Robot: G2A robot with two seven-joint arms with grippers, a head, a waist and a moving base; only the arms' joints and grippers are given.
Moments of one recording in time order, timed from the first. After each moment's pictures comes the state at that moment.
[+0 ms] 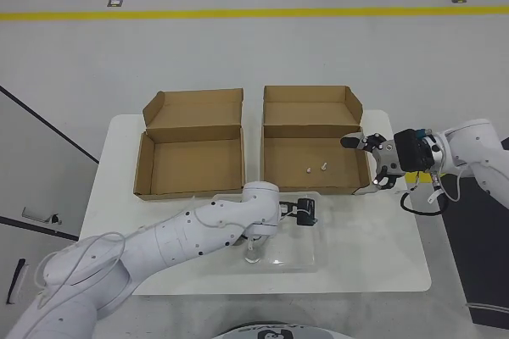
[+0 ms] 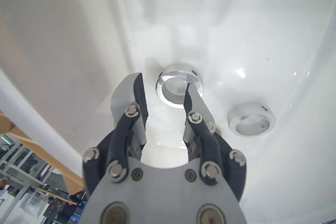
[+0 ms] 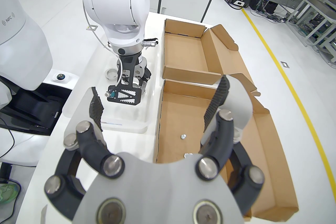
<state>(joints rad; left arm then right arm) 0.66 -1.31 -0.23 -1.54 1.02 -0.45 -1.31 -0.36 -0.46 0.17 -1.44 -1.20 -1.01 -0.81</state>
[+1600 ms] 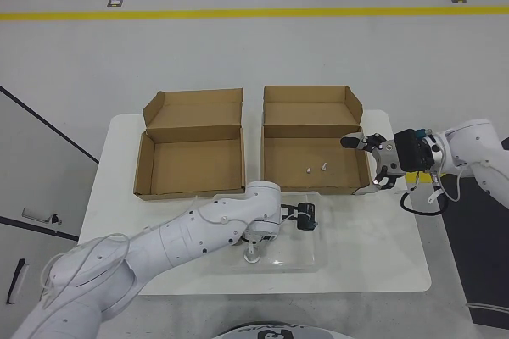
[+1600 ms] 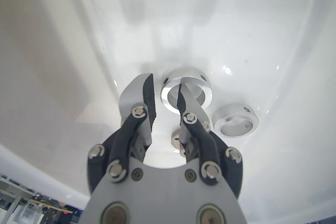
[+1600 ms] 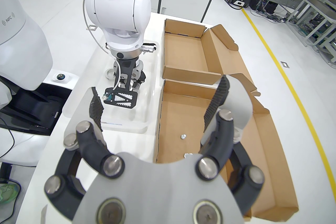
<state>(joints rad) 0.68 -1.34 -0.25 -1.49 0.96 -0.49 -1.33 -0.36 -0.46 0.17 -1.44 -1.20 -1.01 -0.81</state>
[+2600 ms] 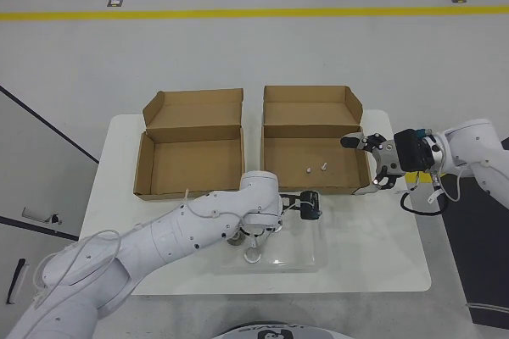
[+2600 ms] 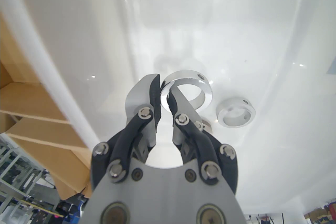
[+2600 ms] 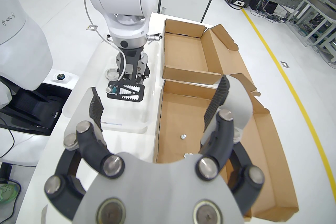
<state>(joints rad) 0.66 -1.30 -0.33 -1.63 0.92 -0.44 -1.38 -0.36 -0.46 0.17 -1.44 -1.20 -1.01 -0.81</state>
